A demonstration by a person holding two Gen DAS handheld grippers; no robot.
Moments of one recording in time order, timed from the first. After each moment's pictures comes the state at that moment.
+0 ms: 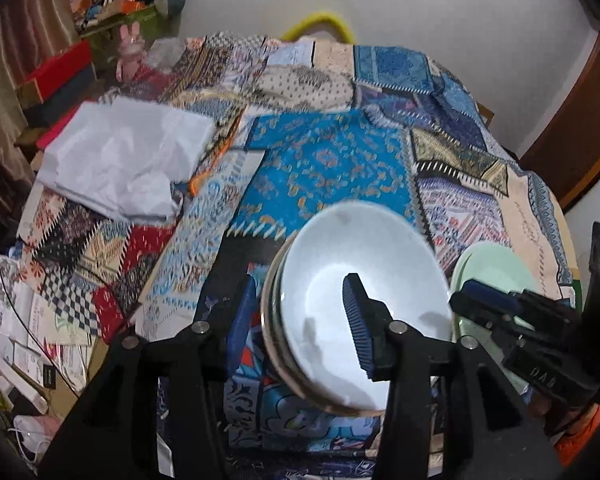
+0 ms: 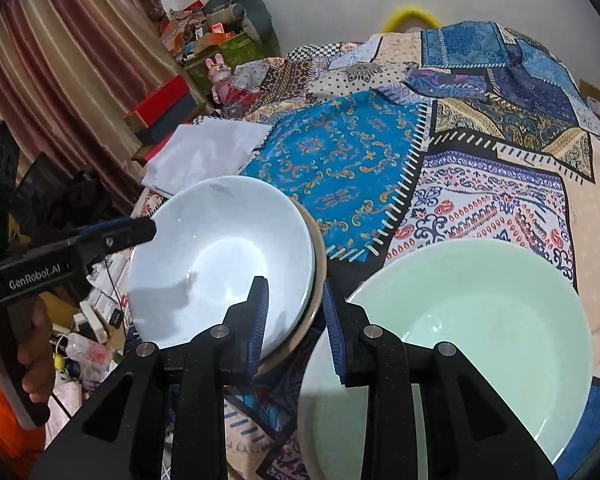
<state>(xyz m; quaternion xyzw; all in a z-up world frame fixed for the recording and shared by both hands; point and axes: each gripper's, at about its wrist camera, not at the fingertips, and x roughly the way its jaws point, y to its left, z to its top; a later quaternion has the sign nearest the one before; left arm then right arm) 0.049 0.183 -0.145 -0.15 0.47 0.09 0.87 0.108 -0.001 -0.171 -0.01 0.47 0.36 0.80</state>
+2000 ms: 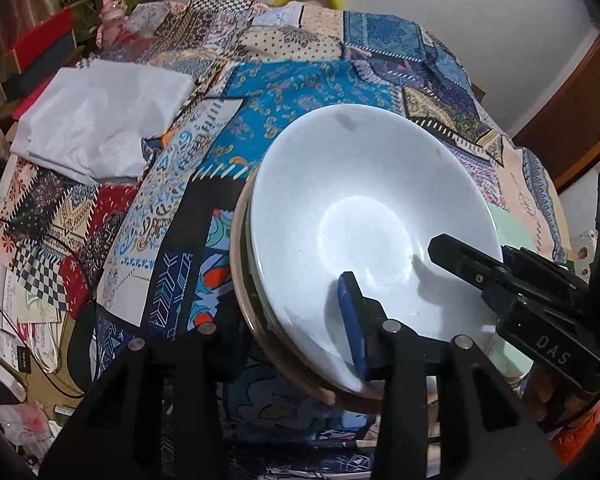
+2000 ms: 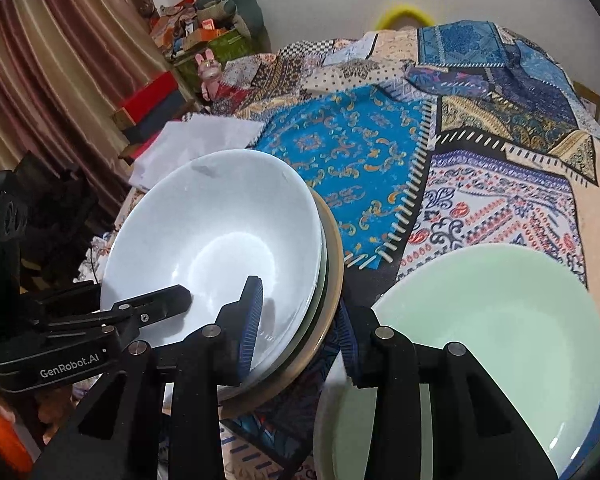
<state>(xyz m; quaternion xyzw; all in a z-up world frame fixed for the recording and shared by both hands) 0.051 0.167 -0.178 -0.17 0.50 0.05 0.85 0.105 0.020 -0.176 -0.01 0.47 0.34 0.82</state>
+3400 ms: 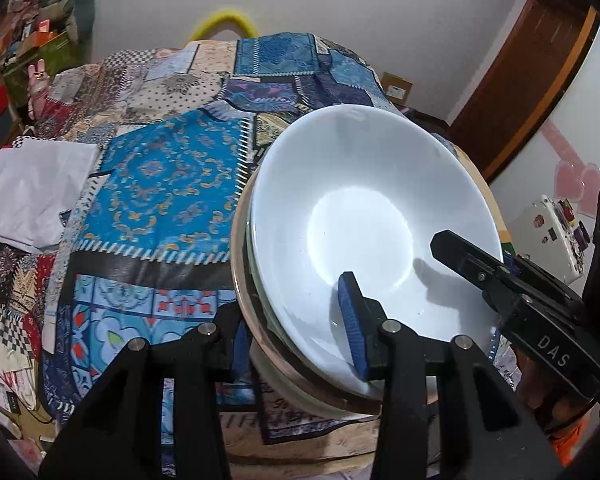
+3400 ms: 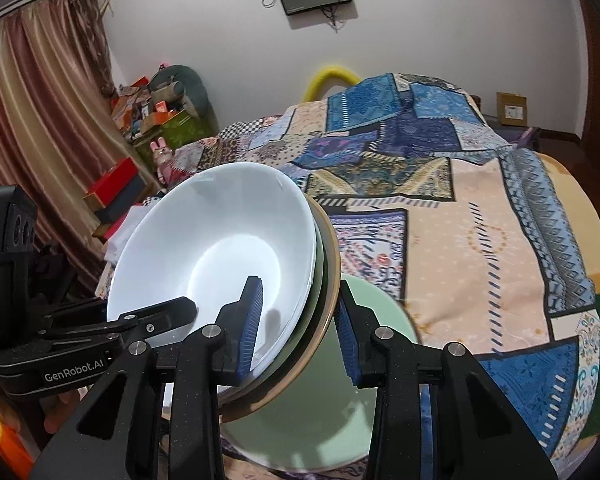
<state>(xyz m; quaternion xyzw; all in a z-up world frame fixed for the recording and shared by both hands) 0.086 0.025 -0.112 -0.12 0.46 -0.04 0.88 0.097 -0.128 -0.111 0.05 0.39 0.26 0.88</state>
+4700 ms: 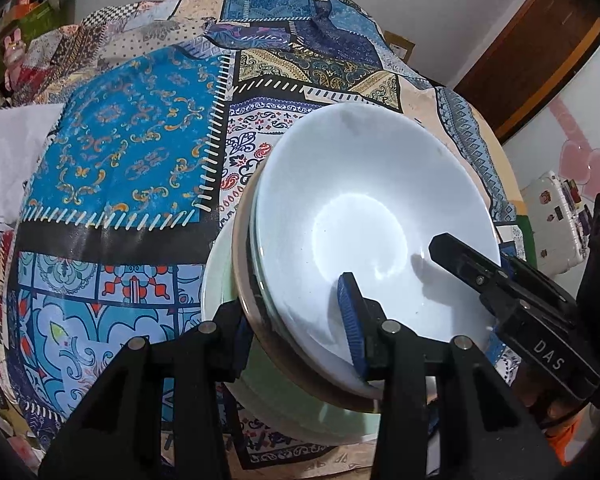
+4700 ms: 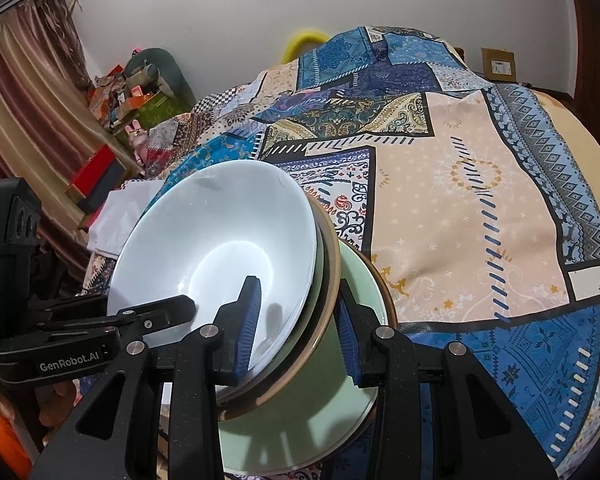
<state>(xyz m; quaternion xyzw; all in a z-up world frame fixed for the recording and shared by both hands) 0.117 0.013 -0.177 -0.13 0.53 -0.06 0.84 0.112 -0.148 -0.164 0.07 0.44 0.24 0.86</state>
